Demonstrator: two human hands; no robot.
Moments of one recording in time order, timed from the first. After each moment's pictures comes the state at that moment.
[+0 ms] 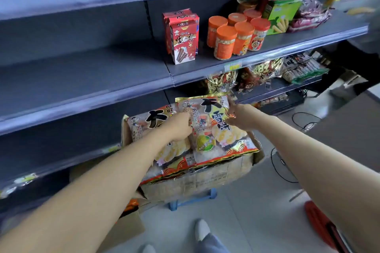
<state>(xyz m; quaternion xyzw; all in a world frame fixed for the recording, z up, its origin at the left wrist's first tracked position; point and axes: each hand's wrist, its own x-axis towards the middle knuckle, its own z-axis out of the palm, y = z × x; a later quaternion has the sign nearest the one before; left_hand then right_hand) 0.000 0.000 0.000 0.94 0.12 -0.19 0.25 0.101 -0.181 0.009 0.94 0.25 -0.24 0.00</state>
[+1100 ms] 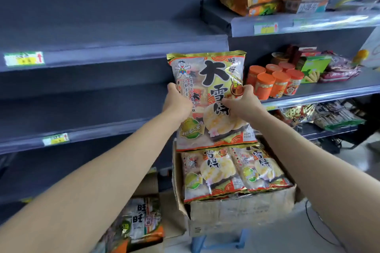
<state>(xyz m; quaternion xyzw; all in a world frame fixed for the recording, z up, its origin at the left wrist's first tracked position) -0.086 0.108 0.147 0.78 0.35 0.16 0.49 0.002 -0.037 0.145 0.89 0.11 -0.12 -0.42</state>
